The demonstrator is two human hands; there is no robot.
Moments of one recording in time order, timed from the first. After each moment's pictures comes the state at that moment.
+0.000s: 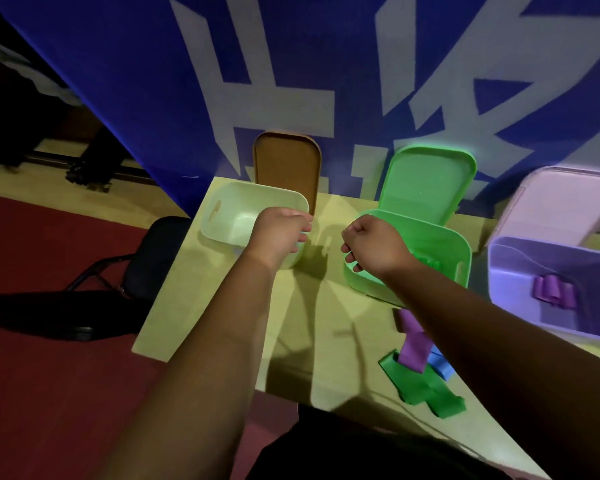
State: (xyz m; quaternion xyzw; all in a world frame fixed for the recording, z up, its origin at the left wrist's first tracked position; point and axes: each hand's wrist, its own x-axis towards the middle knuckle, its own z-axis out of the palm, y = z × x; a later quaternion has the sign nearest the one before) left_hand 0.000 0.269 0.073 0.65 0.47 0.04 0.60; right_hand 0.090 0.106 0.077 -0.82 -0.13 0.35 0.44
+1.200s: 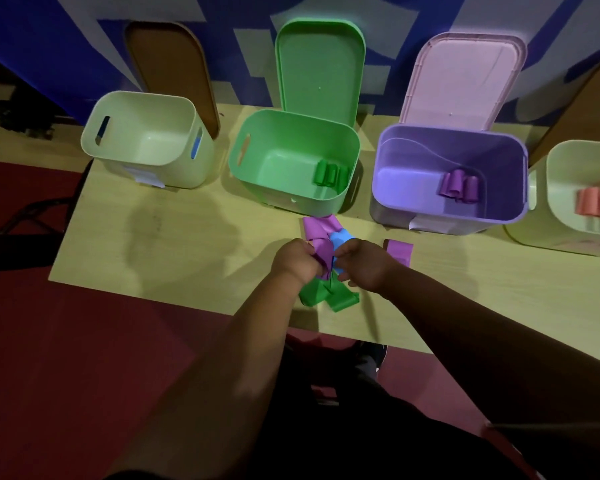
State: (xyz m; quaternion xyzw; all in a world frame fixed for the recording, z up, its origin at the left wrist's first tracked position) left_hand 0.001 -0.022 -0.077 0.75 0.46 -0.20 0.43; right_hand 0.096 -0.163 -0.062 -0.80 -0.17 0.50 0.28
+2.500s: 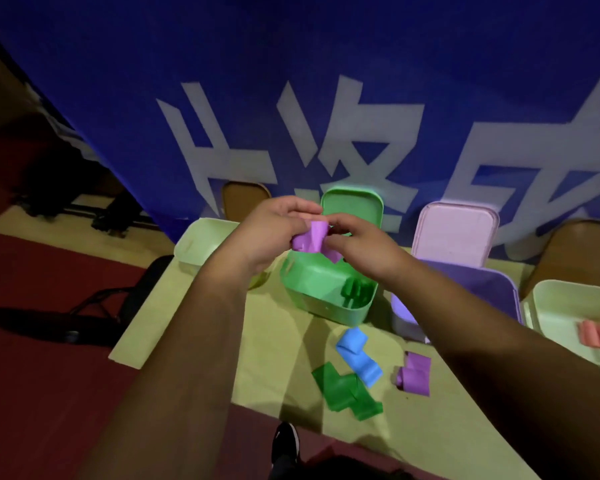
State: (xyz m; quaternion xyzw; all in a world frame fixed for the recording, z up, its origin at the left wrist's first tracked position) left_hand 0.027 0.079 0.221 0.73 0.28 0.08 0.61; right_hand 0.142 -0.065 0.177 -0.74 -0.32 0.31 0.51
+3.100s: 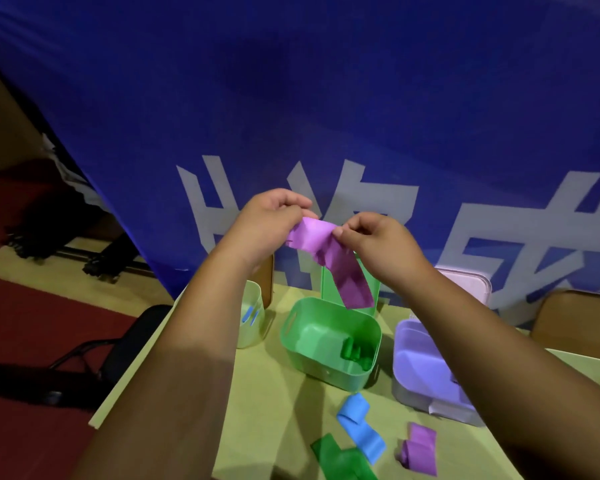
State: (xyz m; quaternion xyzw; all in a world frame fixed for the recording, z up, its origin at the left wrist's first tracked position) left_hand 0.052 0.121 0.317 0.79 0.26 0.20 0.52; right_hand 0.177 -0.046 0.275 -0.79 -0.33 0.14 0.50
